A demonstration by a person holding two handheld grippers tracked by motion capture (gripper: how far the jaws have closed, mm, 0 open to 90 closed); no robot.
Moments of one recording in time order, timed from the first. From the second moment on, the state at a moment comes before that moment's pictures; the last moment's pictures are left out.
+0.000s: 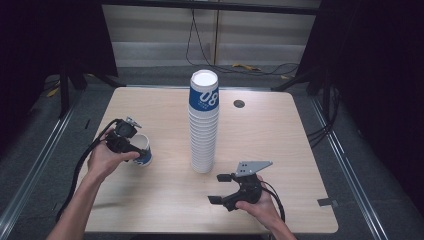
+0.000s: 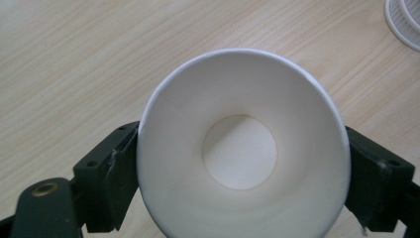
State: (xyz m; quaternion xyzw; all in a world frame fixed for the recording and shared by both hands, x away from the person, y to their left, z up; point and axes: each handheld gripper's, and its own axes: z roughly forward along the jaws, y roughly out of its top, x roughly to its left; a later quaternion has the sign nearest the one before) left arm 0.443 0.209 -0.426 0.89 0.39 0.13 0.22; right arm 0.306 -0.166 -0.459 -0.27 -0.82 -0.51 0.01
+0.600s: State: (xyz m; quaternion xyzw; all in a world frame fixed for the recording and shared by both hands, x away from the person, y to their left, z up) left arm 0.443 0.215 -0.439 0.88 0.39 0.10 0.26; right arm 0.306 -0.166 -0.458 -0.27 -0.82 -0.51 0.01
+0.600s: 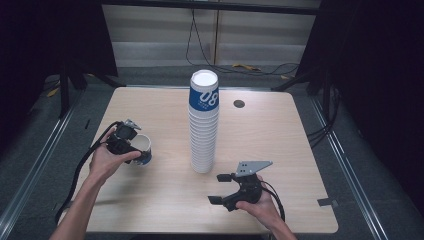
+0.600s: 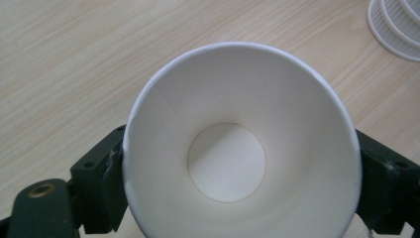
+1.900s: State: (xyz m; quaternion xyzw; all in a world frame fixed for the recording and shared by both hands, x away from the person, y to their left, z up) left arm 0.417 0.244 -0.475 0.85 0.41 0.09 0.33; right arm 0.309 -0.170 -0.458 -0.28 -0.81 -0.52 0.00
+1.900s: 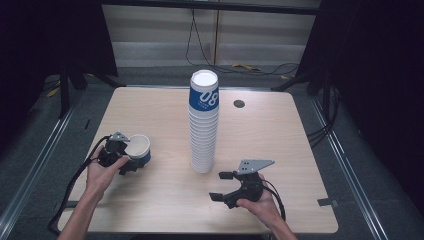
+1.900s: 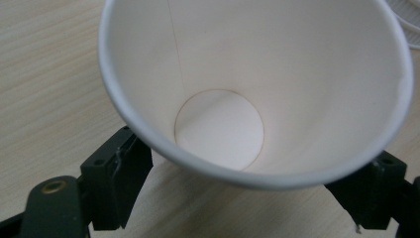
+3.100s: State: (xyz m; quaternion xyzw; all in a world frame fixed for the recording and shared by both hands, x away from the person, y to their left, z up) left arm 0.318 0.232 -0.465 0.81 0.38 0.15 0.41; right arm 0.308 -0.185 -0.458 -0.33 -0.79 -0.51 -0.04
